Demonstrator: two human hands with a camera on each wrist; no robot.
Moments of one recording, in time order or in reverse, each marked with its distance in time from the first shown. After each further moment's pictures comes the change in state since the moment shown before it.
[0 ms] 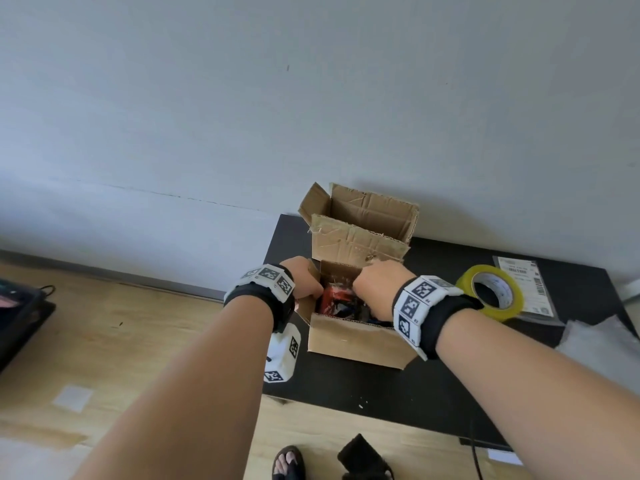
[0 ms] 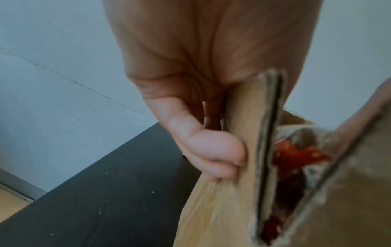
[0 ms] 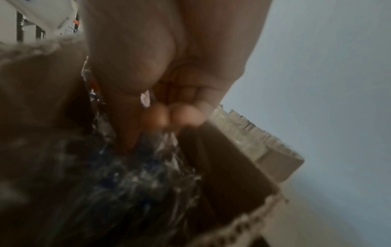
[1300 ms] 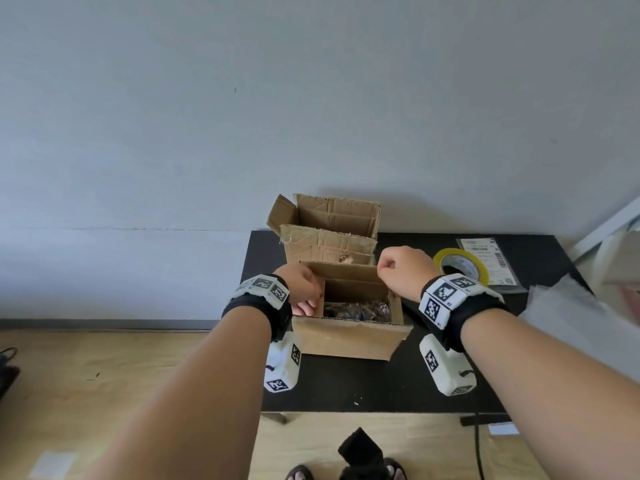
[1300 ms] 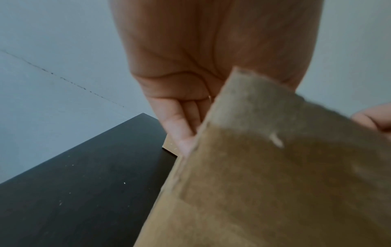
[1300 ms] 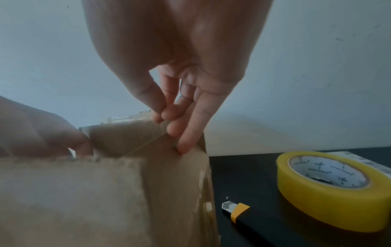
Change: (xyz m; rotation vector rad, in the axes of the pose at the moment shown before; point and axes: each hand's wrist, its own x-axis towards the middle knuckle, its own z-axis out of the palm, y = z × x) left_hand 0.005 0.019 0.013 -0.149 -0.216 0.041; right_hand -0.040 0.043 0.049 0.996 0.378 0.502
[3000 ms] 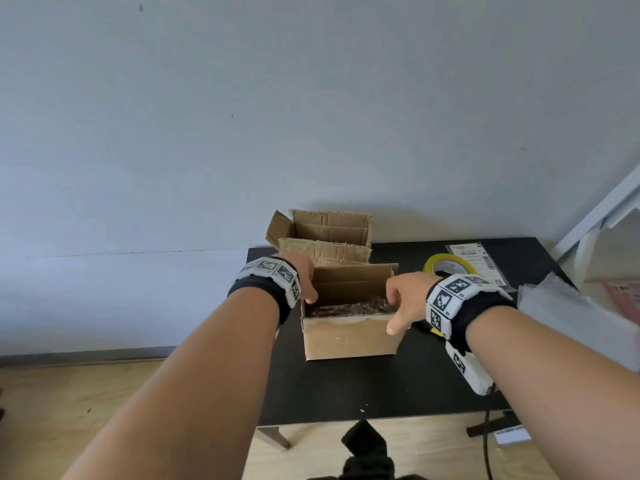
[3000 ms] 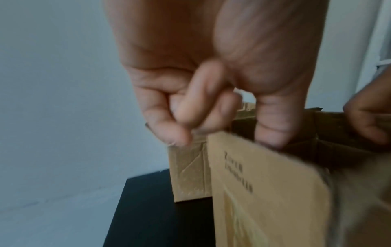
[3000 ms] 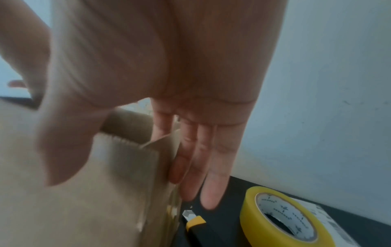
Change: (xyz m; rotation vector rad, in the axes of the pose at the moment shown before) left_hand -0.032 0.035 -0.020 0.938 0.240 0.182; right_hand -0.028 0.003 -0.011 -0.425 -0.341 0.008
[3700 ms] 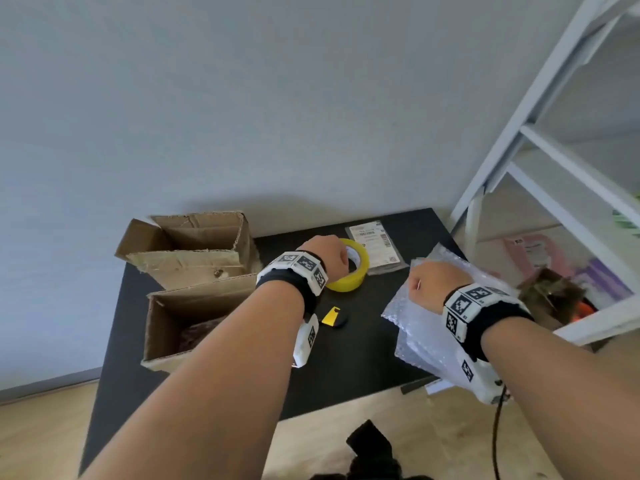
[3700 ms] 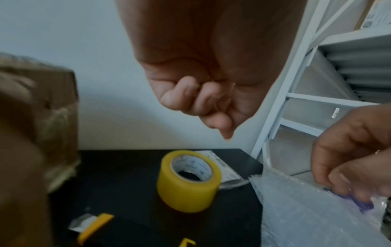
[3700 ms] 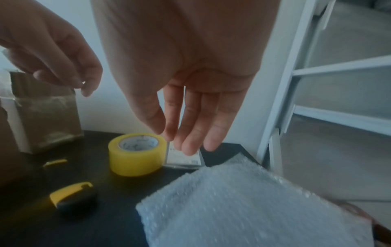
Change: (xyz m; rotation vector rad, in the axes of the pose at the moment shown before) left_hand 0.081 0.254 0.005 -0.097 0.012 0.296; right_hand -0.048 0.227 0.048 0.155 0.229 0.359
